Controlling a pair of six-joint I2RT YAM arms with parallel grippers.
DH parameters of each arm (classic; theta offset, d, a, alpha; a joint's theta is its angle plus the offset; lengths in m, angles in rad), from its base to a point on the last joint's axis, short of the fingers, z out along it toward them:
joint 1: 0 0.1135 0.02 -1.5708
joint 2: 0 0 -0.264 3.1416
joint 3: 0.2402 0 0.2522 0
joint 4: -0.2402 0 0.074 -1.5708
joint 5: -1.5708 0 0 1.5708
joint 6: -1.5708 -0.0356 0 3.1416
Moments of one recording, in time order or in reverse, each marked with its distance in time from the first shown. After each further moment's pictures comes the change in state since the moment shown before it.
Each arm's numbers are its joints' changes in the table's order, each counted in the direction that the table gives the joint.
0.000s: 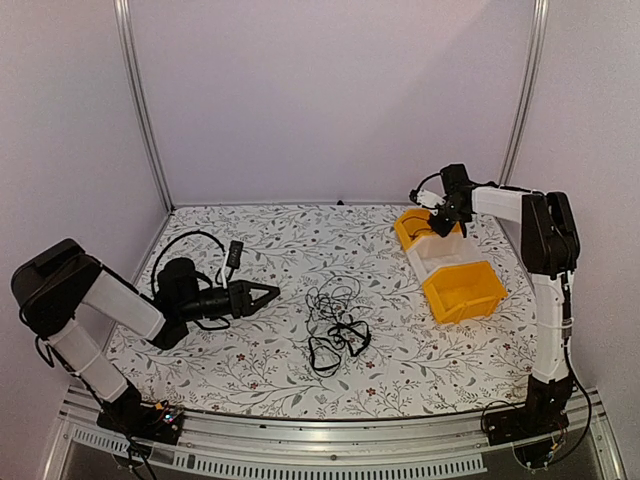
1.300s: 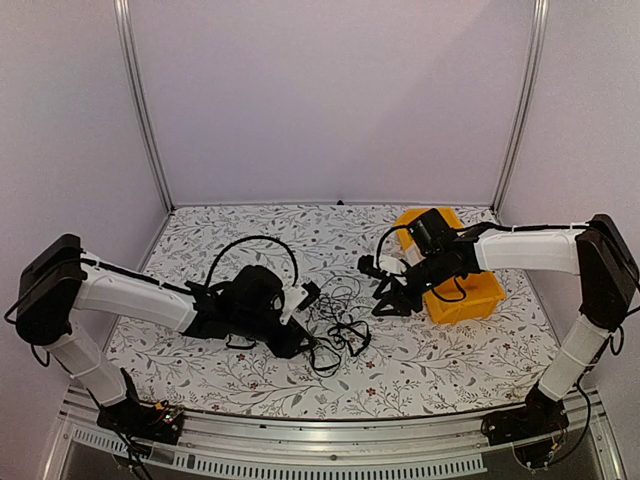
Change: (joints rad) left arm -0.422 -0.030 0.390 -1.056 0.468 -0.456; right arm 0.433 -0.570 -0.712 0.010 0.586 -0.098
